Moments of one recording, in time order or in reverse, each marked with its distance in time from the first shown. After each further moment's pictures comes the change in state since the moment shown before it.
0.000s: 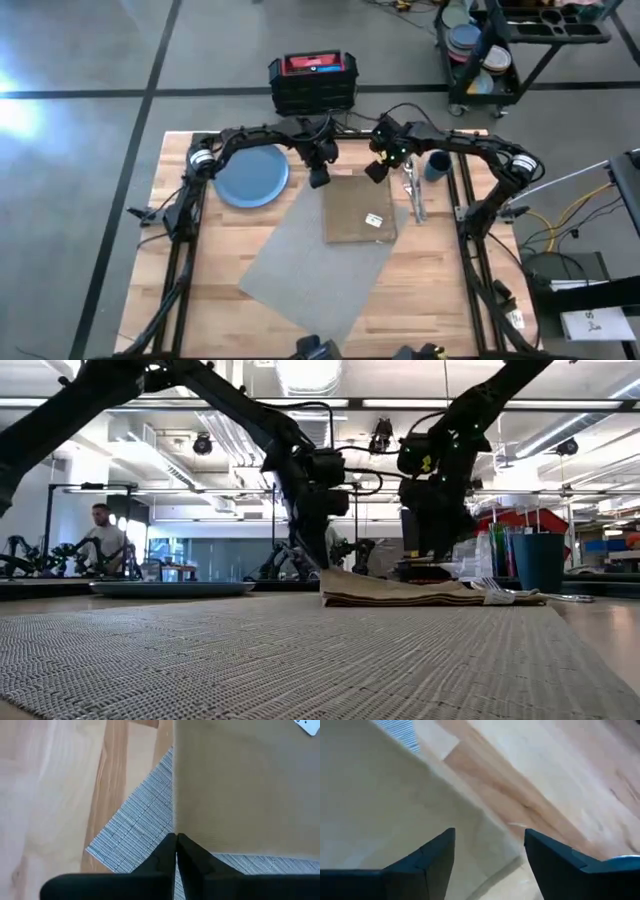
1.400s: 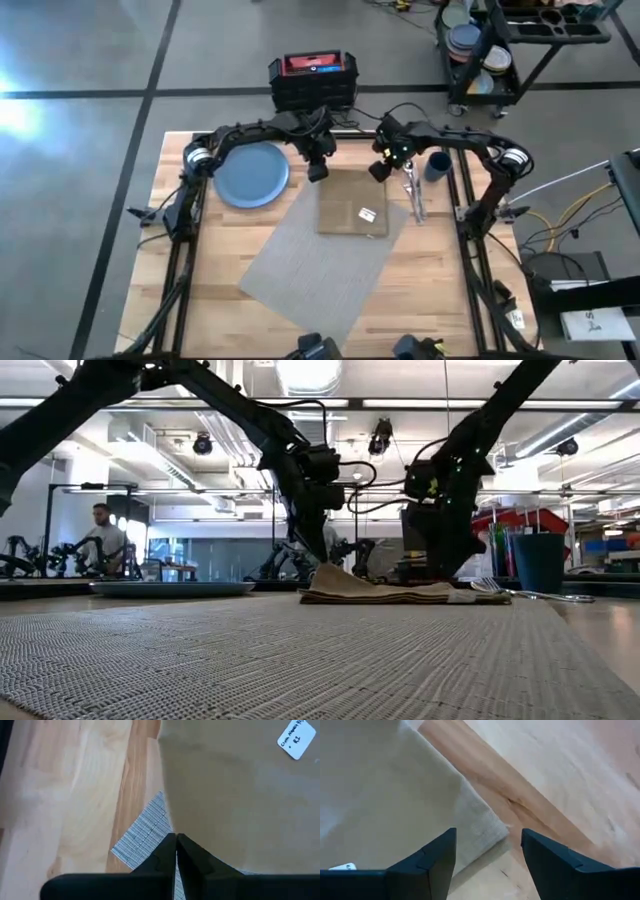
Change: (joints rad) left arm 0.019 -0.014 0.002 0.019 0.018 0.029; right arm -0.063 0.095 -0.047 0.080 -0.082 -0.043
